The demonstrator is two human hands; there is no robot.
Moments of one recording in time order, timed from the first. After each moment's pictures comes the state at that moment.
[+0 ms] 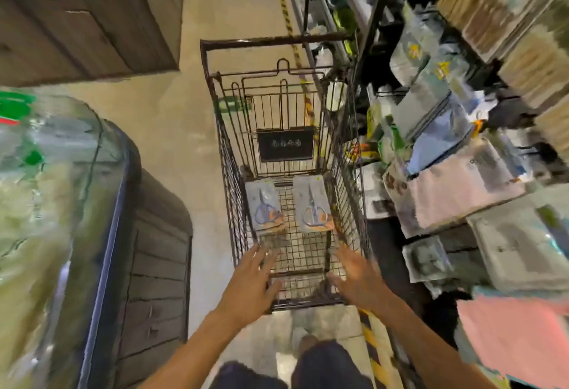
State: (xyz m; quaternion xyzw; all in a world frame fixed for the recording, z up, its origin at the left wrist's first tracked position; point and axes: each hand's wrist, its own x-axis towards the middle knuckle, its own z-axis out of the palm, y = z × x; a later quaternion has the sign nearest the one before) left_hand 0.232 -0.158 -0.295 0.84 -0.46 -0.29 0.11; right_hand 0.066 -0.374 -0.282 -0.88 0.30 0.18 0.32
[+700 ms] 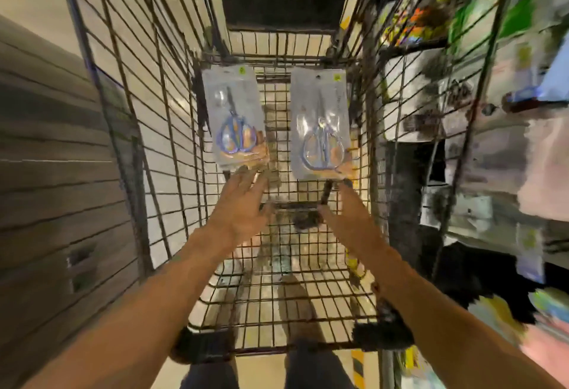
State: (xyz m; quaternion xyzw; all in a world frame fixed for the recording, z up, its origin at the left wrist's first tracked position) left_hand 0.332 -0.290 -0.550 0.83 -0.36 -0.42 0.09; right_hand 0.167 -0.457 -0.548 -0.75 0.45 0.20 0.44
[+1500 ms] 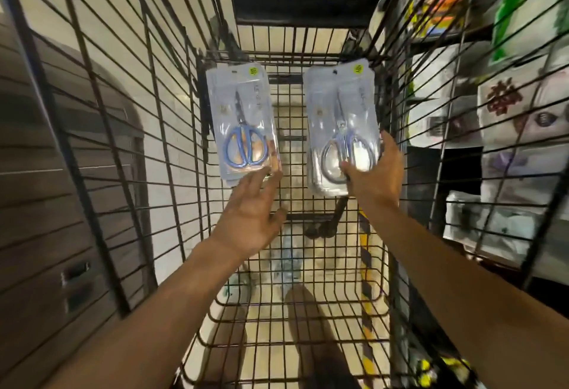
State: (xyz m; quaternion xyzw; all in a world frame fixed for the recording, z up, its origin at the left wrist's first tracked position) left_hand 0.358 -0.300 -0.582 0.83 -0.35 -0.40 0.16; right_hand 0.254 -0.515 -0.619 -0.71 0.59 -0.02 0.40
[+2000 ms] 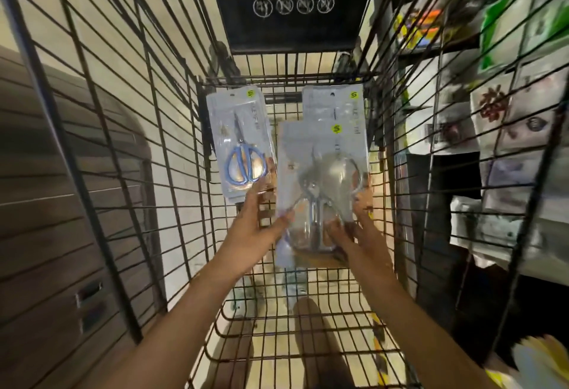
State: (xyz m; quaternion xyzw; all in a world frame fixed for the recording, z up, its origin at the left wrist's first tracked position) left_hand 0.354 -0.314 -0.556 0.75 -0.04 -0.51 0.42; right_hand 0.200 -0.452 -0.550 -0.46 0.52 0.03 0.72
